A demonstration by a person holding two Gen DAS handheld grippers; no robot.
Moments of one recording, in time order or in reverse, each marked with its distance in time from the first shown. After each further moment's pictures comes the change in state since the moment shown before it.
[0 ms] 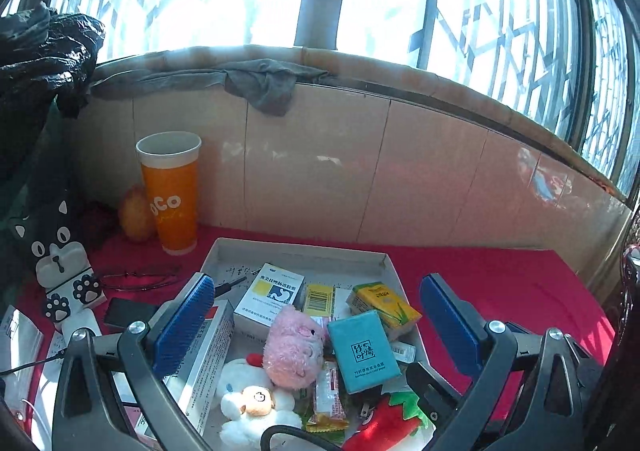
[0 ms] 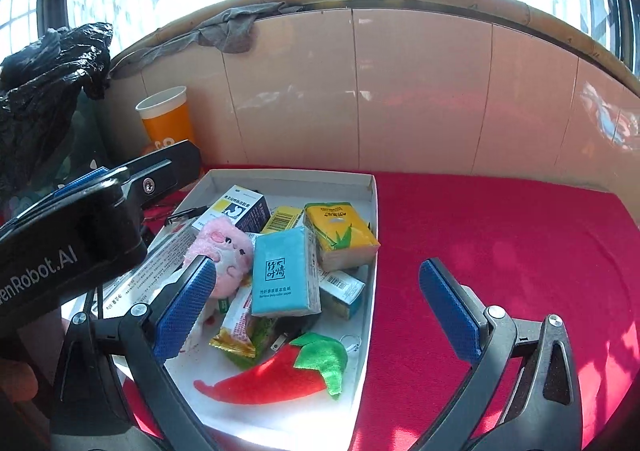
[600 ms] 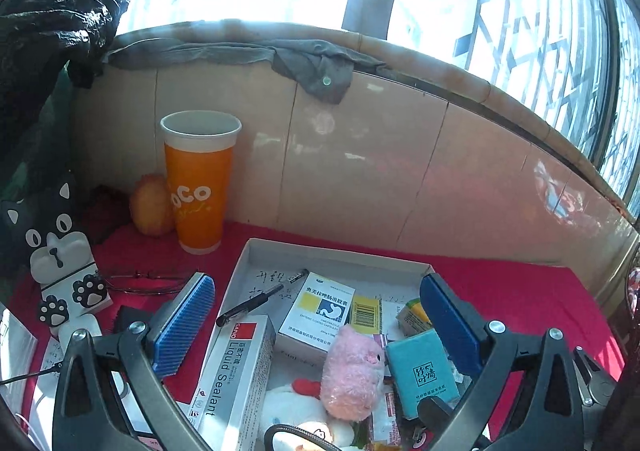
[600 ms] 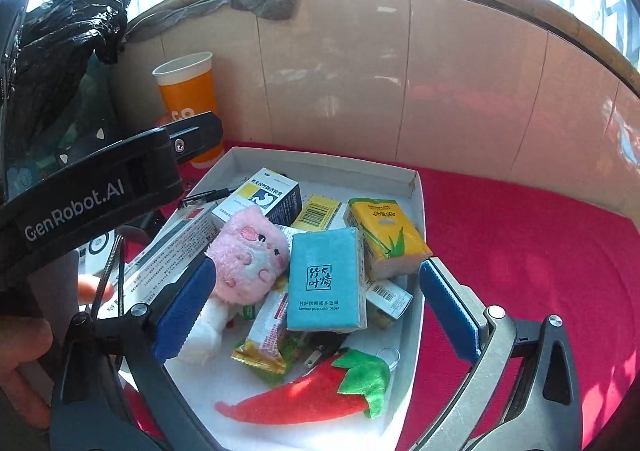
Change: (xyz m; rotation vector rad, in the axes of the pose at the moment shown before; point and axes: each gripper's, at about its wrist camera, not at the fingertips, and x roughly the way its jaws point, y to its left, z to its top) left arm 0.038 0.056 0.005 -0.087 0.016 0.017; right arm 0.039 0.037 0.007 -0.091 0.072 0.034
